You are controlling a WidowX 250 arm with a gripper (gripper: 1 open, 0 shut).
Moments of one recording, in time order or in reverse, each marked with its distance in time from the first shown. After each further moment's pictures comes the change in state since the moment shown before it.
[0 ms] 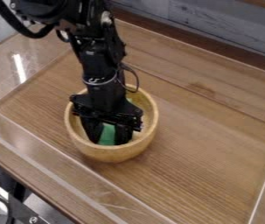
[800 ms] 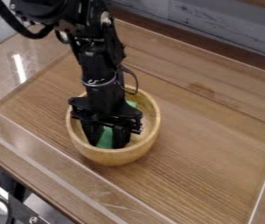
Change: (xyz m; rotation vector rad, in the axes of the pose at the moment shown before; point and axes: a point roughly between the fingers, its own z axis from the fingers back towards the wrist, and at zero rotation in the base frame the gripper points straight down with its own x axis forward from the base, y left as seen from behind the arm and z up) arm -0.007 -0.002 0.000 -0.011 0.045 0.009
